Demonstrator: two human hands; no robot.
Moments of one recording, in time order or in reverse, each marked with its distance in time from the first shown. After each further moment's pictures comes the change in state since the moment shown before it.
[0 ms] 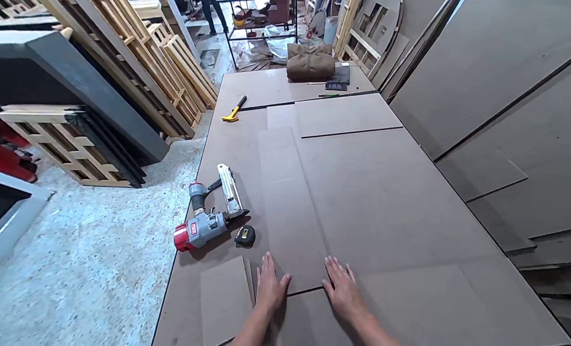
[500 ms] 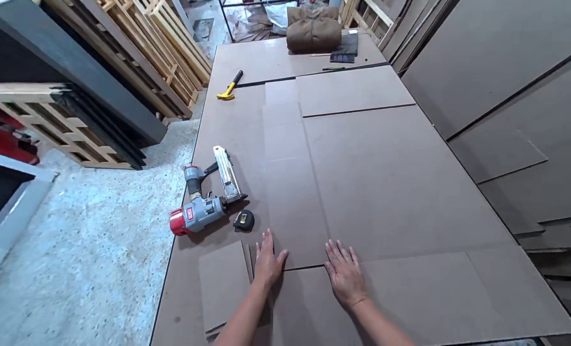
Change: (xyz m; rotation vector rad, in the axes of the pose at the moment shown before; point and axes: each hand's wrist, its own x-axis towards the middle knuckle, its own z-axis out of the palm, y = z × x) left_hand 0.024 -0.005 -0.001 -0.059 0.031 0.051; right_hand 0.000 0.012 0.017 -0.100 0.128 -0.047
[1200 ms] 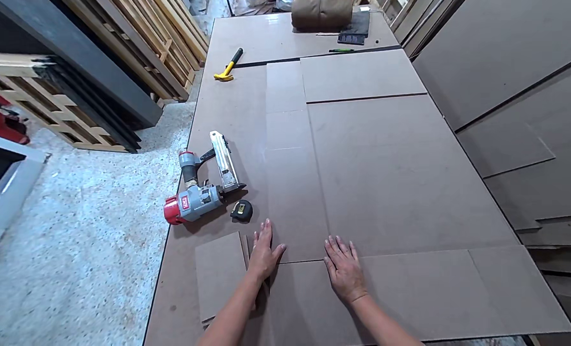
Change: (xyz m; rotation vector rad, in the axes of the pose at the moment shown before) left_hand 0.005 -0.018 -0.003 0.025 -0.059 0.103; right_hand -0.004 0.005 0.005 0.050 0.090 -0.050
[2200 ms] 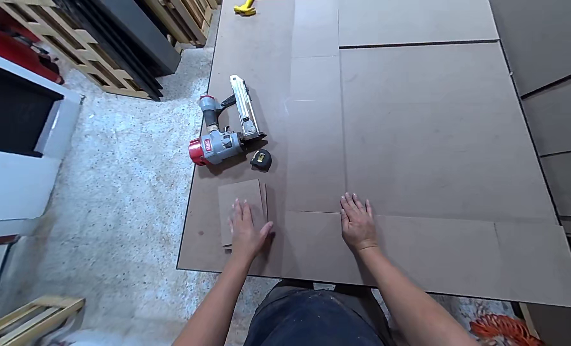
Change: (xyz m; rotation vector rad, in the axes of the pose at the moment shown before) left_hand -0.125 -0.029 -0.037 0.171 0.276 -0.344; right_hand 0.000 -0.002 0.004 -0.005 0.020 0.003
